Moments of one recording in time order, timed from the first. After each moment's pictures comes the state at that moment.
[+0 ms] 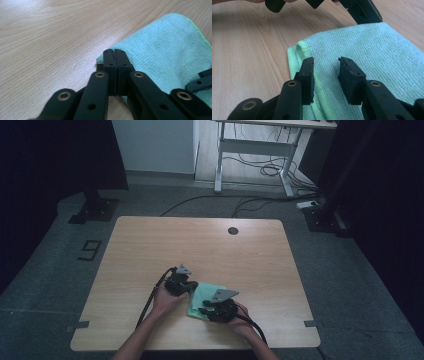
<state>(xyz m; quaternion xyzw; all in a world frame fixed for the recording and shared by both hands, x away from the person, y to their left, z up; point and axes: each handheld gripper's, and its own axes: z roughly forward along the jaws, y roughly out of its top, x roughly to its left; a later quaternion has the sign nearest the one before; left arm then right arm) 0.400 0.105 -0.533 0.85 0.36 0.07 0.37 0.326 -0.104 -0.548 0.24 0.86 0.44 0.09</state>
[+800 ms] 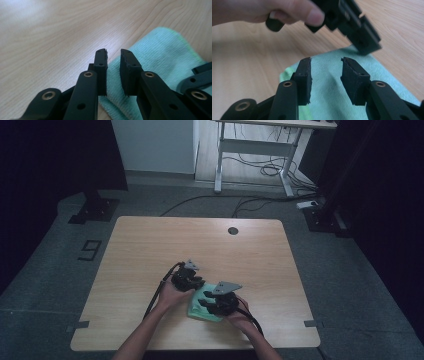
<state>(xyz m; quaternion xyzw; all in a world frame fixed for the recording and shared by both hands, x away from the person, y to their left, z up) 0.411 0.083 -0.520 0.87 0.34 0.07 0.35 0.338 -0.101 -0.525 0.25 0.84 0.46 0.12</state>
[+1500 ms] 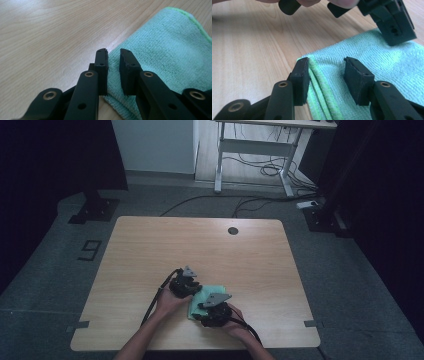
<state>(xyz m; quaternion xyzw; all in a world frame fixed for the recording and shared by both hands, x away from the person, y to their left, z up) 0.391 0.089 -0.532 0.86 0.35 0.09 0.35 0.316 -0.085 -0.550 0.22 0.87 0.43 0.08</state>
